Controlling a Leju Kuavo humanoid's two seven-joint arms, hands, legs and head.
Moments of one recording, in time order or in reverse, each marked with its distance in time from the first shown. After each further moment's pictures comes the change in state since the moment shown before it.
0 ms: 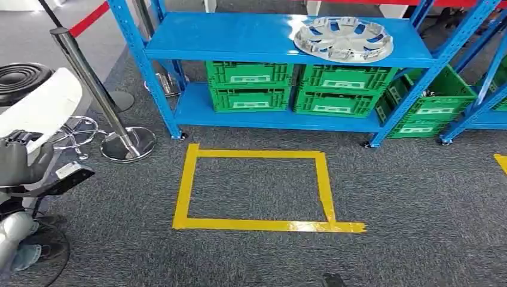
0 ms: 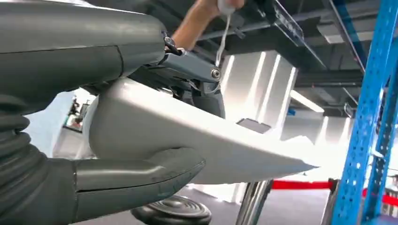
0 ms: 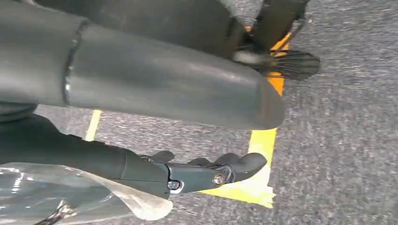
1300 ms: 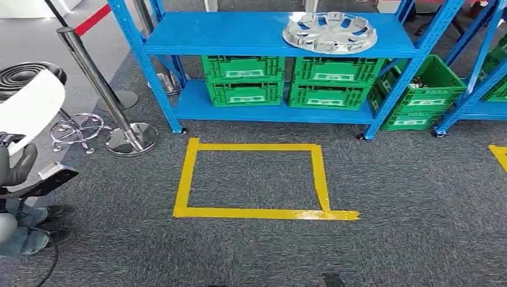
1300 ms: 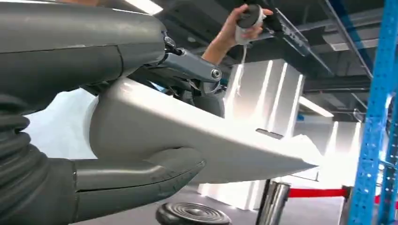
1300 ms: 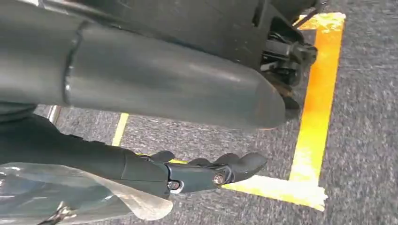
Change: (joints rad) left arm 0.022 0.045 0.044 0.030 0.057 0.007 -0.011; right arm -0.004 0.006 -0.005 0.000 0.035 0.009 0.074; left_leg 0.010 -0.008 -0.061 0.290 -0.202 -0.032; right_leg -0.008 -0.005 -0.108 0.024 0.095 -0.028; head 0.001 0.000
